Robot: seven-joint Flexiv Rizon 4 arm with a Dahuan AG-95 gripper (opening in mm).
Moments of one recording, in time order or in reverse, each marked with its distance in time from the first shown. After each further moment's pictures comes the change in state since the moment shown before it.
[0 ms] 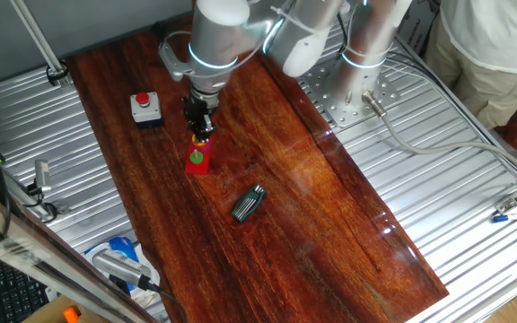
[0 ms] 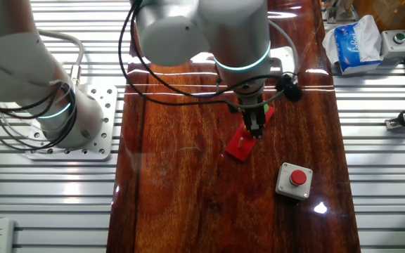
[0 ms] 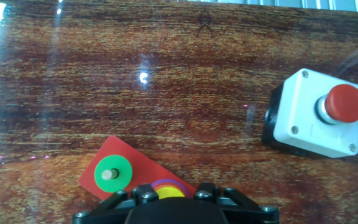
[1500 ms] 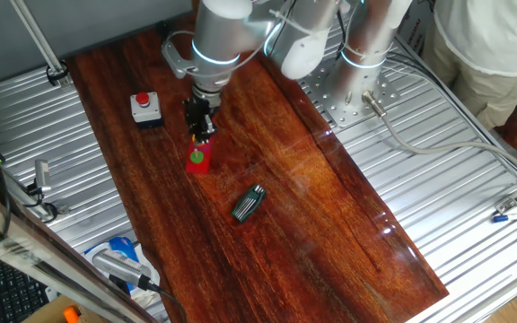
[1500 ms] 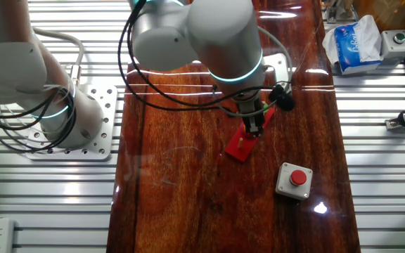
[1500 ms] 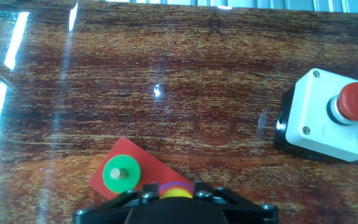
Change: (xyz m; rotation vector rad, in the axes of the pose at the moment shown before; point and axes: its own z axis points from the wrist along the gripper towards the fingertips) arm 0.000 0.005 0.008 -0.053 -0.046 -0.007
